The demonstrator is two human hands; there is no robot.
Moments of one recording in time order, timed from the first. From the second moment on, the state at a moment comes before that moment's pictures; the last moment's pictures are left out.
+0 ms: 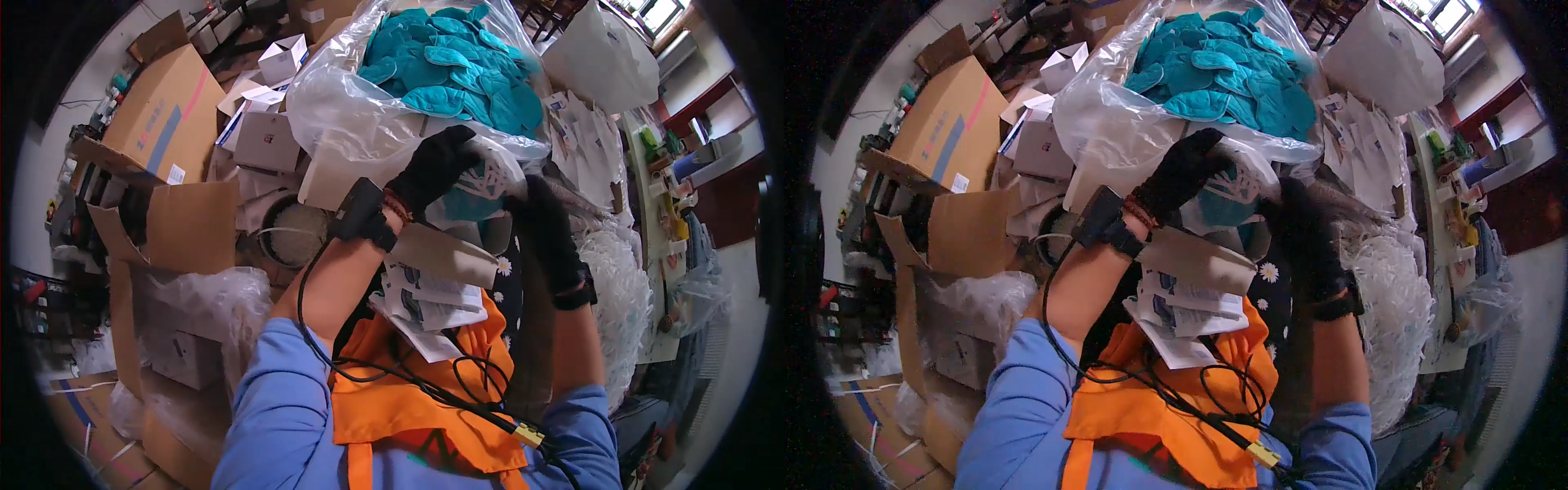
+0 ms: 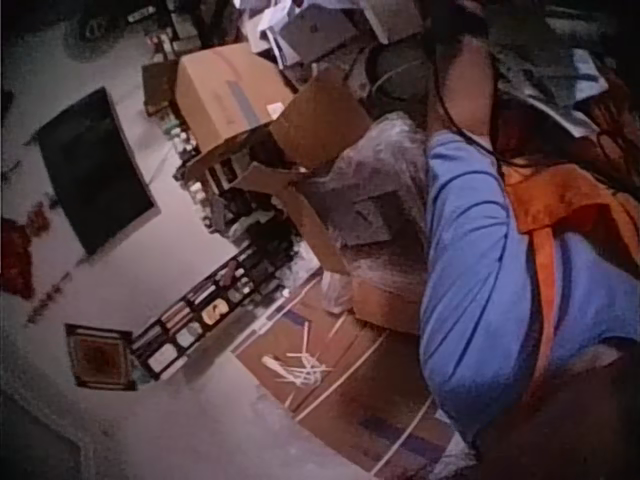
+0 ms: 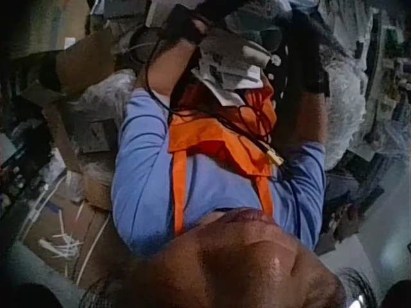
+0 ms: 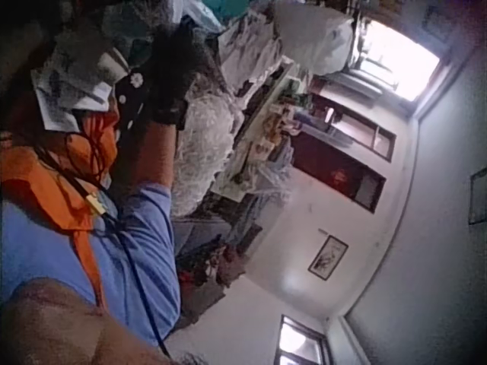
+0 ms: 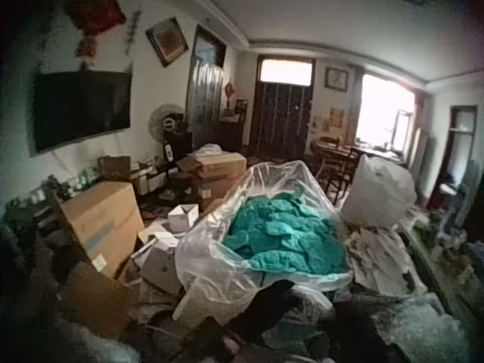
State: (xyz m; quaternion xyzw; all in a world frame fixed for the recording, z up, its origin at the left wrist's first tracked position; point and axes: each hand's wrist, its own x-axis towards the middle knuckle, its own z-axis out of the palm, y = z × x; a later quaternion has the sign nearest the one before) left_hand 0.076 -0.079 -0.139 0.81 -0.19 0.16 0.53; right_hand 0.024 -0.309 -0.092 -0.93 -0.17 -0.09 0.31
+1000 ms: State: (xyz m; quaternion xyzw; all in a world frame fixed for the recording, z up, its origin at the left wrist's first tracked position) left_hand 0.023 -0.087 -0.191 0.85 -0.01 0.05 0.53; right_hand 0.004 -0.335 -0.084 -0.94 -0.24 -0.24 0.07
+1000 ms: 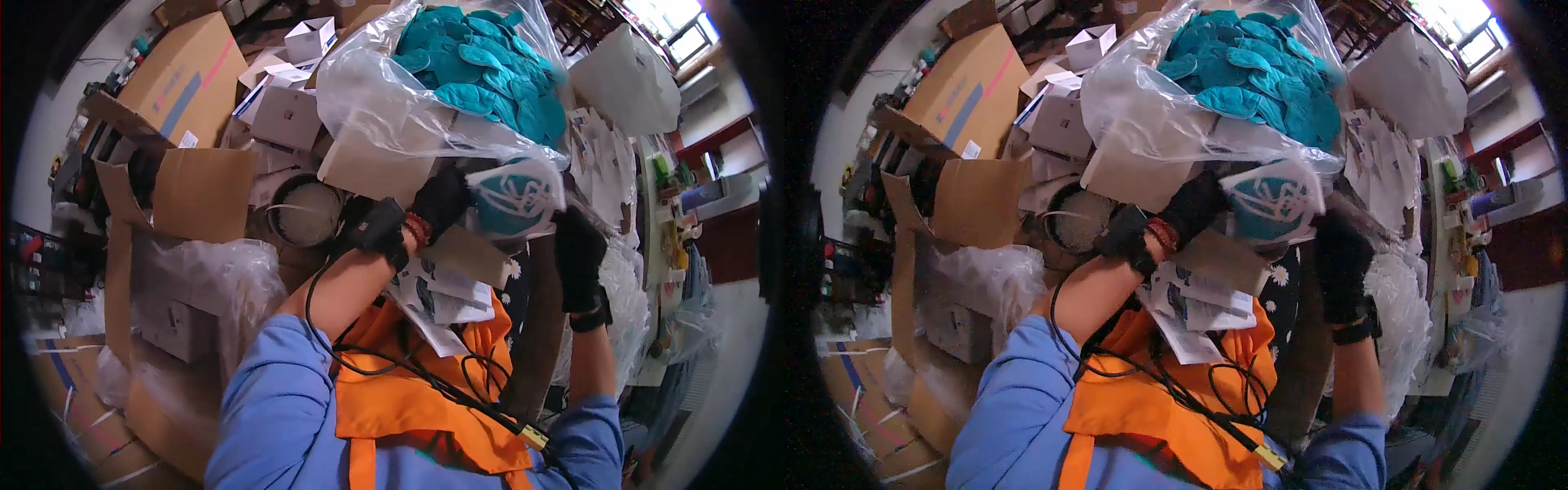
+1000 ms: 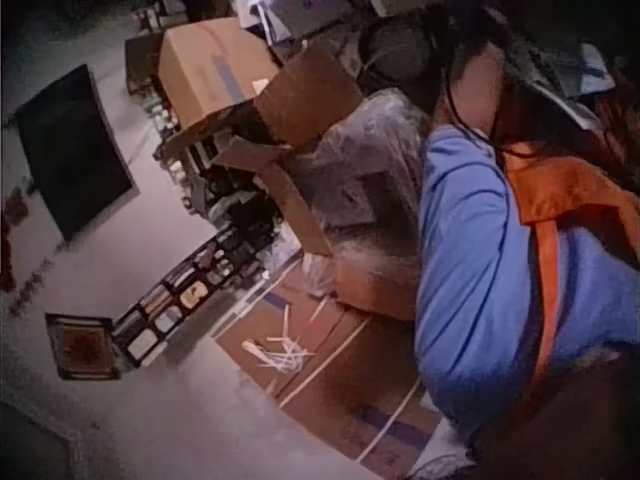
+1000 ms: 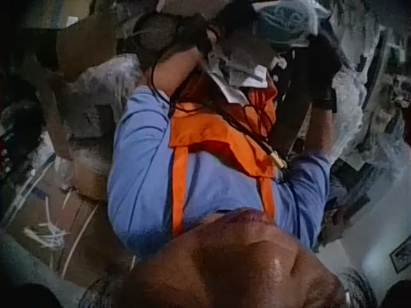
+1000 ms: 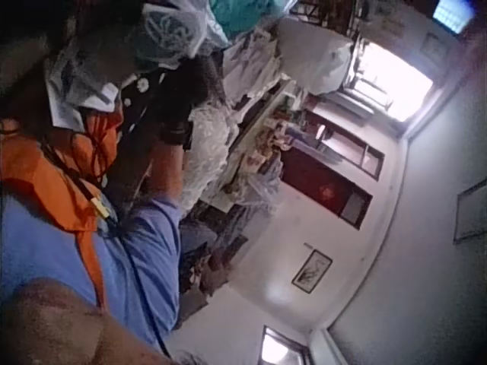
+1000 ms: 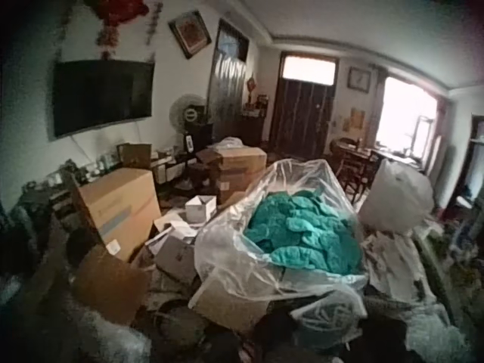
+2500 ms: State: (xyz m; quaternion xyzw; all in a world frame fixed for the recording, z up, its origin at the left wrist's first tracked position) left_hand 0.035 -0.098 -0.214 0.86 -0.07 0.36 0.36; right_hand -0.035 -0.403 -0.114 -0.88 -0.05 -0.24 0.41
